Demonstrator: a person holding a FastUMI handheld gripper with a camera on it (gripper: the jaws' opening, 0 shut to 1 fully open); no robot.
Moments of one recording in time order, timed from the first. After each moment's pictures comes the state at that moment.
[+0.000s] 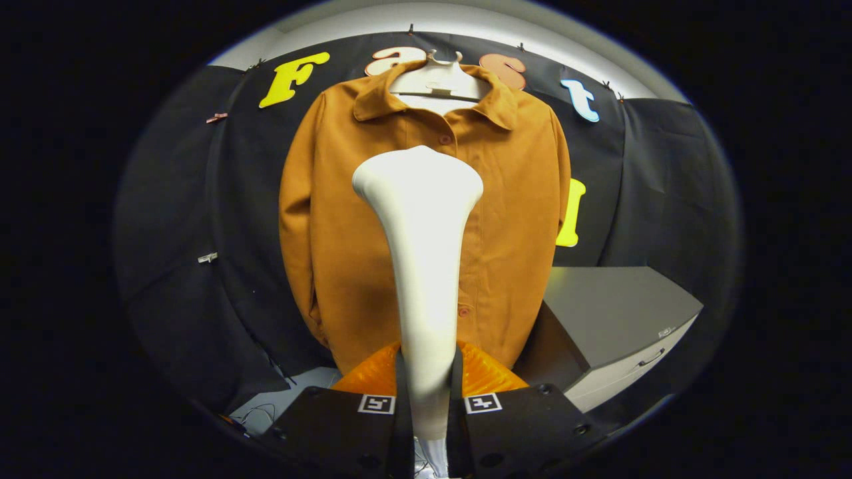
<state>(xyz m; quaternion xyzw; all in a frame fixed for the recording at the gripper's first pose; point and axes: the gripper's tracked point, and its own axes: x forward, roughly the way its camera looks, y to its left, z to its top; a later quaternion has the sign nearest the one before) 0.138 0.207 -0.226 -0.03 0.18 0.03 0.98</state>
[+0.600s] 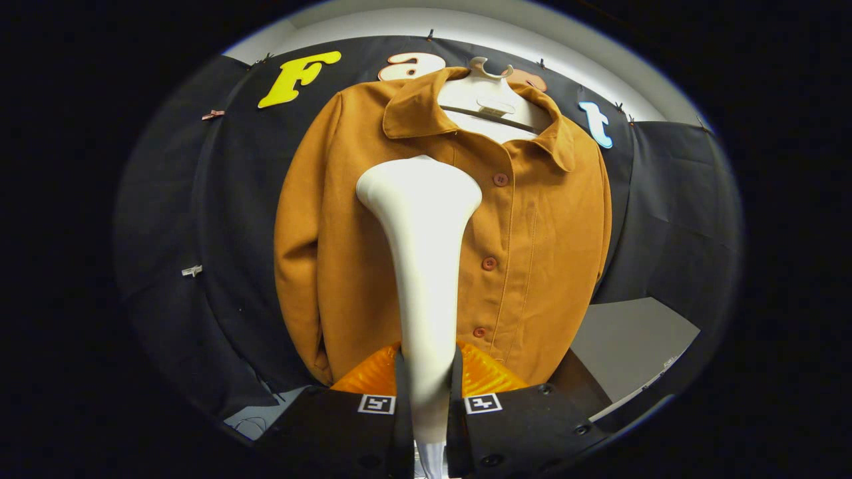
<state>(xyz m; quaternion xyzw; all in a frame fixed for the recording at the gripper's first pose) 0.213 0.252 -0.213 -0.06 0.15 0.01 0.99</state>
